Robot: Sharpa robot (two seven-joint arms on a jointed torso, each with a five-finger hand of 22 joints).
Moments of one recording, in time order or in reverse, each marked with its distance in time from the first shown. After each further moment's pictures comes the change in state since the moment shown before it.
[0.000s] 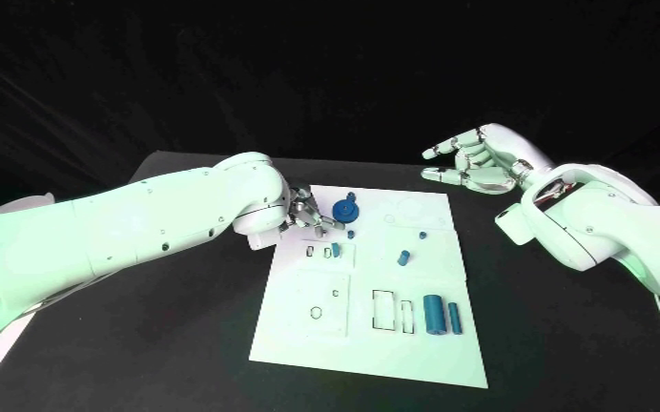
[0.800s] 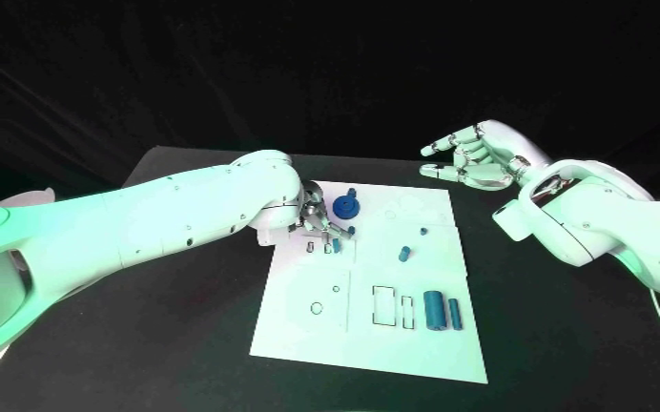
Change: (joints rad) left arm 0.000 0.074 -0.015 -0.064 -0.038 0.112 -0.009; left_hand 0.022 0.022 -0.003 -0.003 0.000 -0.021 0.000 0.023 0.031 0.004 -0.003 0.007 0.011 -0.002 -0.002 0.000 0.000 0.000 0.004 -0.004 0.005 0.000; right arm -0.001 0.011 -0.001 -0.006 0.000 0.003 -0.008; right_hand 0.000 0.000 -0.001 0.001 0.010 0.004 0.004 0.000 0.000 0.000 0.000 -0.004 -0.002 0.000 0.000 0.000 0.000 0.000 -0.004 -0.004 -0.004 -0.002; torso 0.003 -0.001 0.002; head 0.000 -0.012
